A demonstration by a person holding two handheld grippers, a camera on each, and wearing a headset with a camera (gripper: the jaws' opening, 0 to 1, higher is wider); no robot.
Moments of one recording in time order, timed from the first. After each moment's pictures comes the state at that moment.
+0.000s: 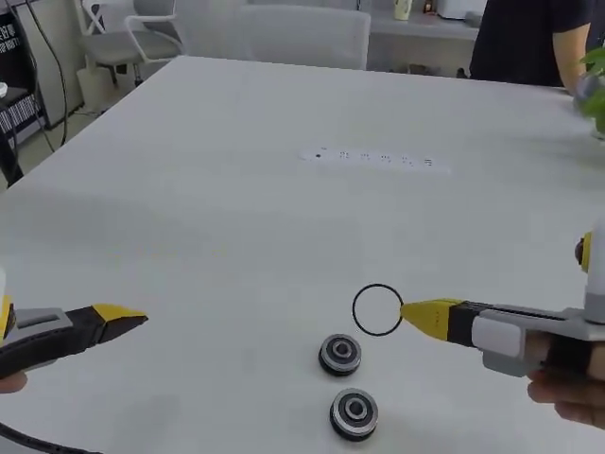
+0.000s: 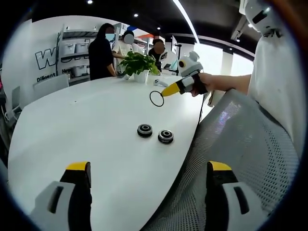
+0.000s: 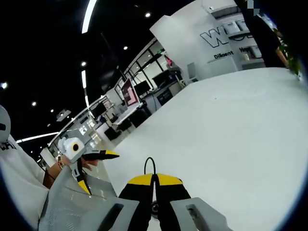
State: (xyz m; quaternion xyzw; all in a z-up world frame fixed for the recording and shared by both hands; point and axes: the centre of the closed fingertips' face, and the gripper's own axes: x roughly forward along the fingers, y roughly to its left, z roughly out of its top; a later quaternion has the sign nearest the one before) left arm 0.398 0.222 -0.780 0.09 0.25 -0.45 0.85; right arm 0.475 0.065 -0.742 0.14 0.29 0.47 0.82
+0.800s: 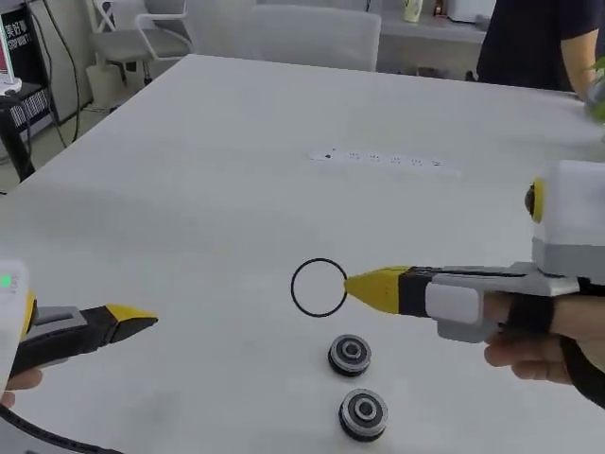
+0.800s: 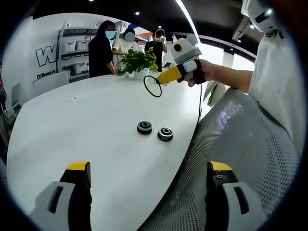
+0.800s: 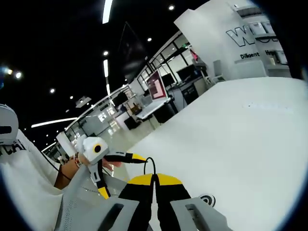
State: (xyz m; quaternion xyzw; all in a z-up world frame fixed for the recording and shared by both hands) left arm 0.396 0.225 -0.784 0.09 0.26 -0.45 0.85; right arm 0.455 0.135 -0.710 0.10 0.29 0.57 0.76
